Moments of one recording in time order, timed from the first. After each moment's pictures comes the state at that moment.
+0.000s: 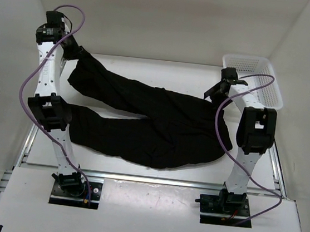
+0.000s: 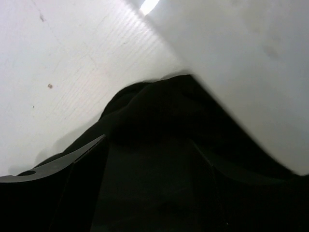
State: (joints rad) left arm 0.19 2.11 2.39 -1.14 0.11 -0.42; right arm 0.10 2.03 1.58 -0.66 0.00 0.88
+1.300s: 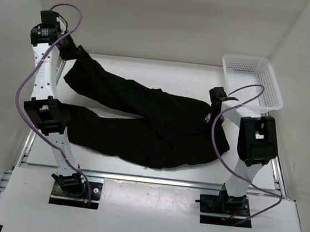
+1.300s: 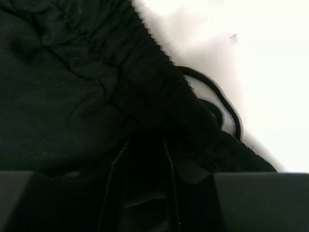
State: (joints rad) left arm 0.21 2.02 2.34 -1.13 0.17 -0.39; right arm 0.22 1.86 1.23 -0.66 0.24 0.72
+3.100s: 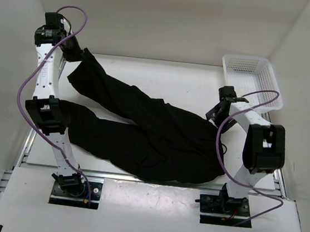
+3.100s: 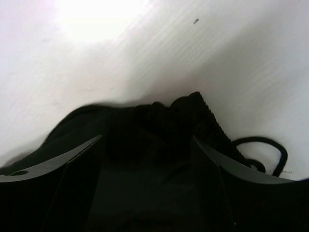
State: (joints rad) left arm 0.19 2.02 2.30 -1.12 0.23 -0.36; right arm 0.15 1.70 1.17 -0.69 0.17 0.89
